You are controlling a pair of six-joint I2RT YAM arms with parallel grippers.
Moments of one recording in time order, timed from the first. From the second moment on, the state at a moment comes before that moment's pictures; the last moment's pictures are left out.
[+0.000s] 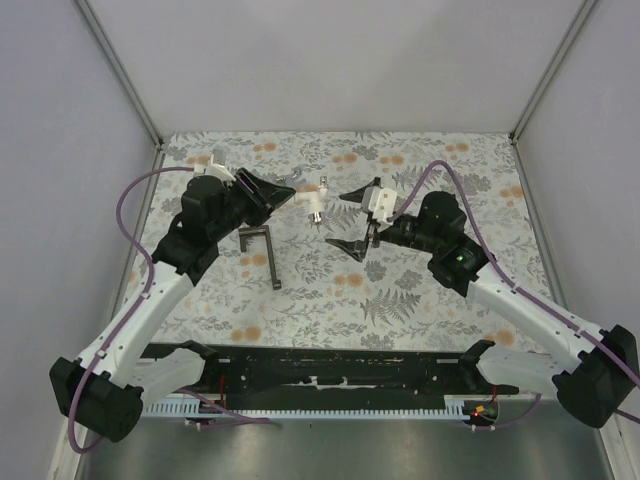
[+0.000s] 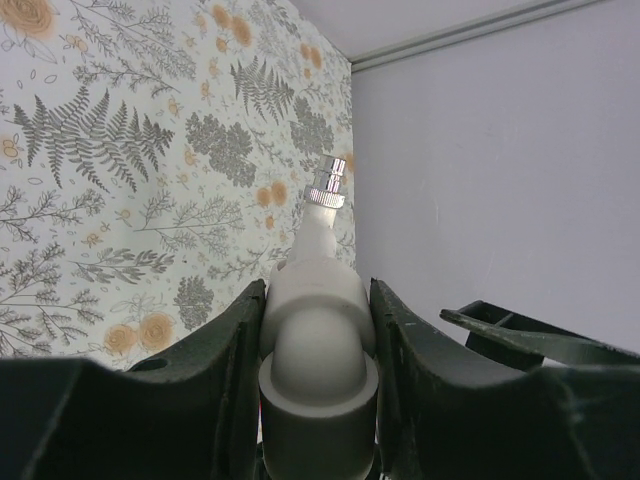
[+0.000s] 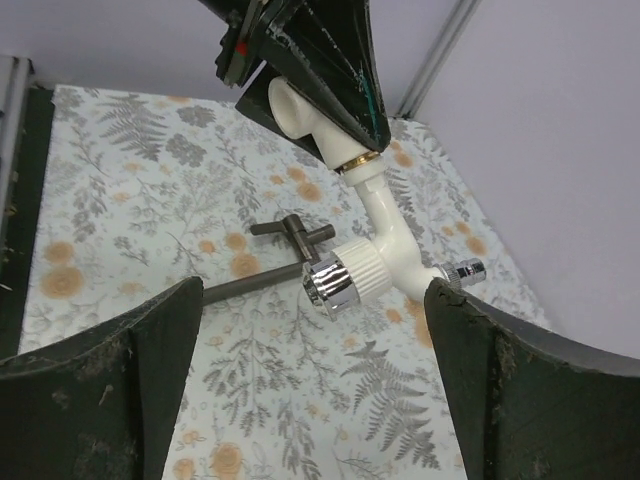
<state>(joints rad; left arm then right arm) -0.40 1.04 0.97 -0.19 0.19 -1.05 0.65 1.11 0.90 0.23 -0.60 -0.29</state>
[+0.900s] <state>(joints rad) -0.40 1.05 1.02 -0.20 0.25 -1.20 0.88 1.38 0.89 0.47 -0.03 -0.94</state>
